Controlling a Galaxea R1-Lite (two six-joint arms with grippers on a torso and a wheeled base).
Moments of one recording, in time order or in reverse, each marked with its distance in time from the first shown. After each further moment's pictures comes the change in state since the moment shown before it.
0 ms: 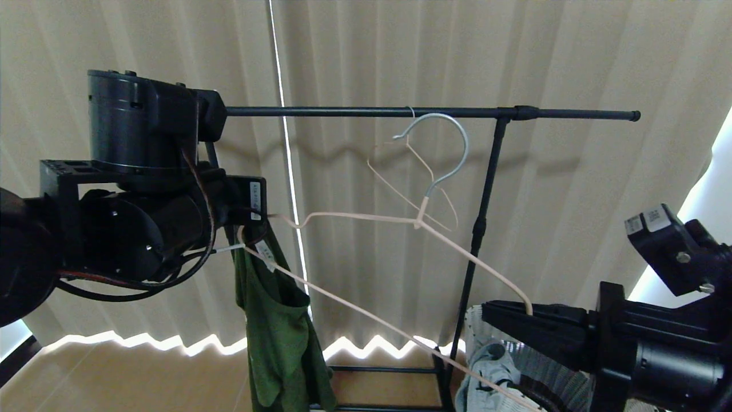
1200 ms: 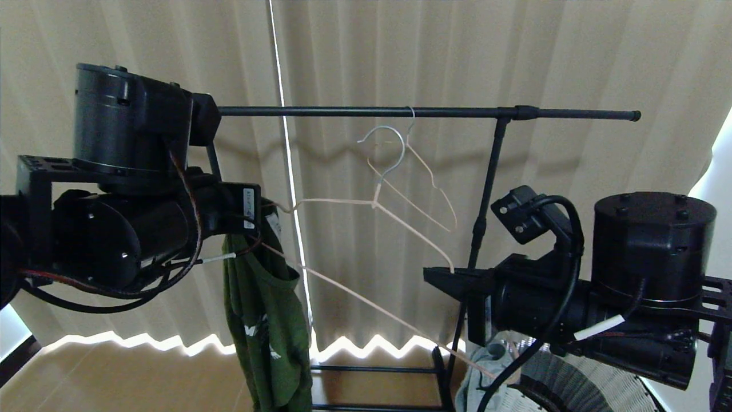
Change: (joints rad) left arm -0.029 -0.037 -0.017 0.124 0.000 -0.054; right arm -0.034 0.304 -0.177 -0.058 -0.094 0.067
